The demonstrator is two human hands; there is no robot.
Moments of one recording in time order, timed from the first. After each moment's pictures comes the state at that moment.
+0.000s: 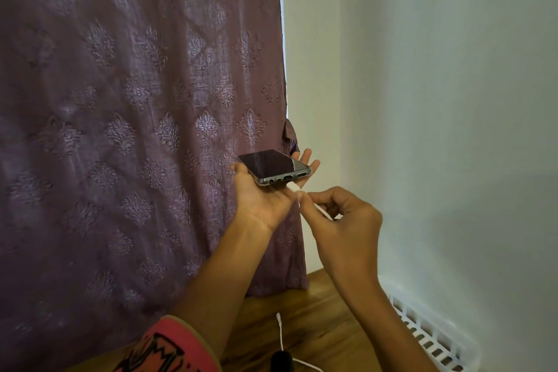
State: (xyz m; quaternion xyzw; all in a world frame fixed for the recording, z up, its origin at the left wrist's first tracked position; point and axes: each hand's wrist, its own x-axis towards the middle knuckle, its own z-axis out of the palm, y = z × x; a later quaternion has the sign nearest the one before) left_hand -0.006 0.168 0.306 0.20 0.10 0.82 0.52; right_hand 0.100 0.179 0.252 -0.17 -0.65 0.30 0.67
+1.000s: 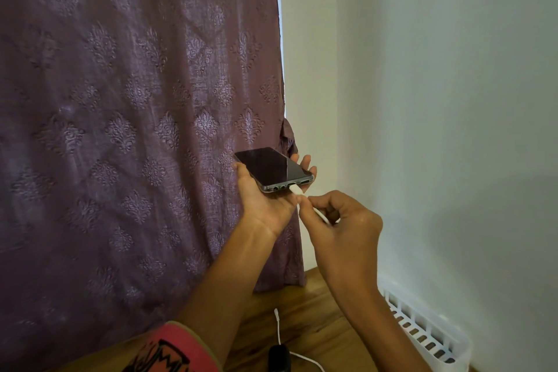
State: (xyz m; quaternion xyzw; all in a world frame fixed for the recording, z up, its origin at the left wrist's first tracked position) left_hand 0.010 0.161 0.297 0.23 0.14 0.83 0.49; right_hand 0.112 0.163 0.249 -0.21 -0.66 0.25 0.67
